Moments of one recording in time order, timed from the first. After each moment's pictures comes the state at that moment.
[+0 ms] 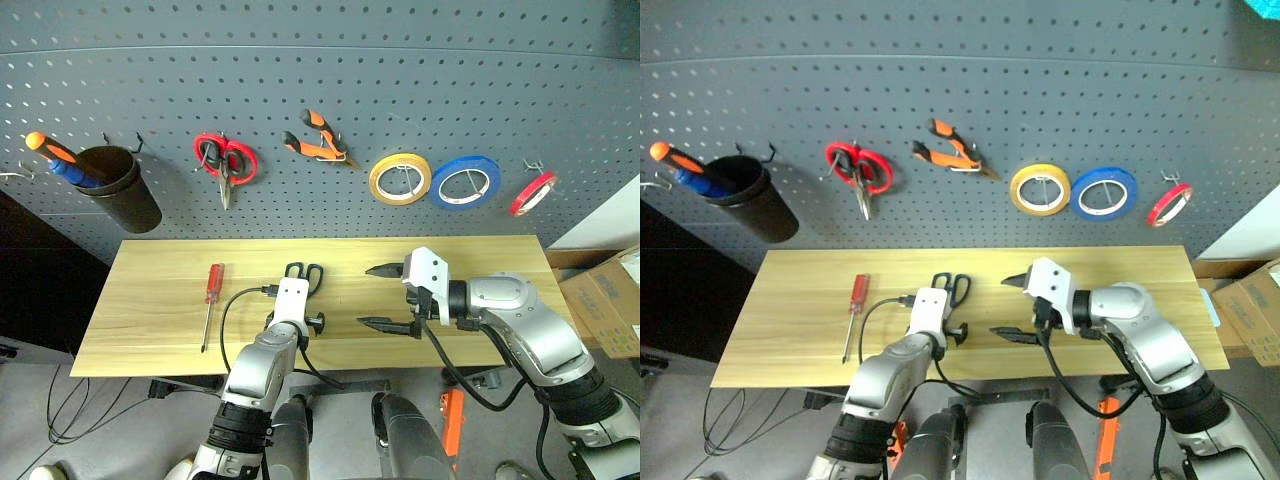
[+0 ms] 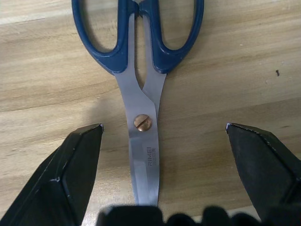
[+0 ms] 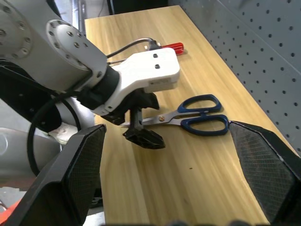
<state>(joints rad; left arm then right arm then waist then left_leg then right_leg) -0.24 0.05 -0.13 -0.03 -0.09 0.92 0.10 -0.40 -0.58 0.28 -0.31 0.25 0.47 0.96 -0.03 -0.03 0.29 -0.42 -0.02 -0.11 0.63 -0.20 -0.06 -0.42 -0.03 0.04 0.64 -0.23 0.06</state>
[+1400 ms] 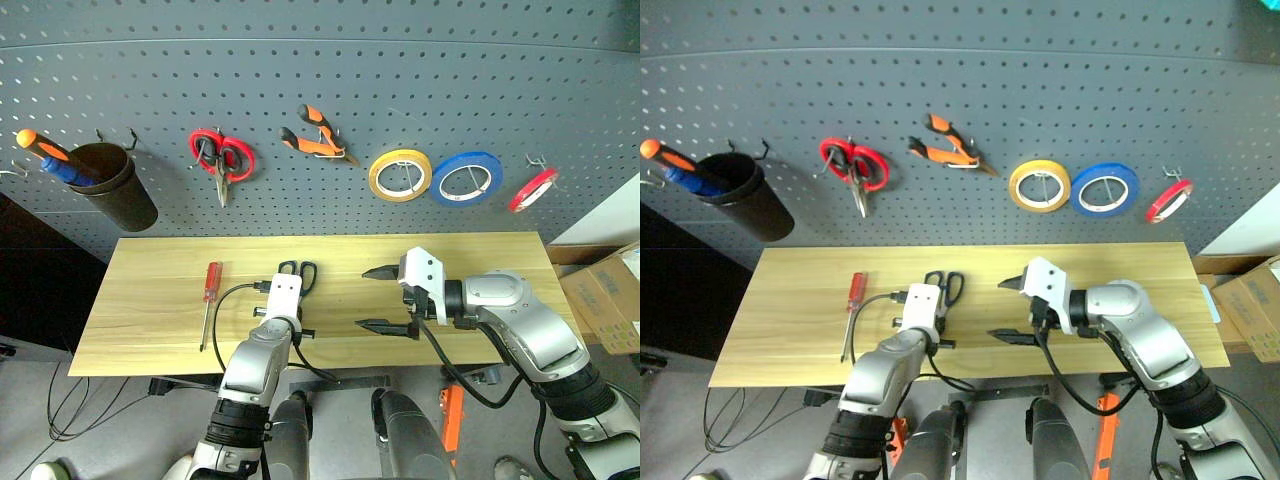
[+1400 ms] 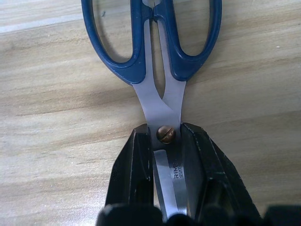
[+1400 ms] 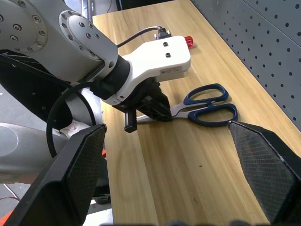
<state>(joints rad) -0.24 0.05 -0.09 -0.04 -0.03 0.94 0.08 -0.41 -0.58 0.29 -0.29 0.26 0.49 0.98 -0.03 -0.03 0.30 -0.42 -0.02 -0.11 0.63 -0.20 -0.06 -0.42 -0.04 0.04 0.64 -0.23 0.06</state>
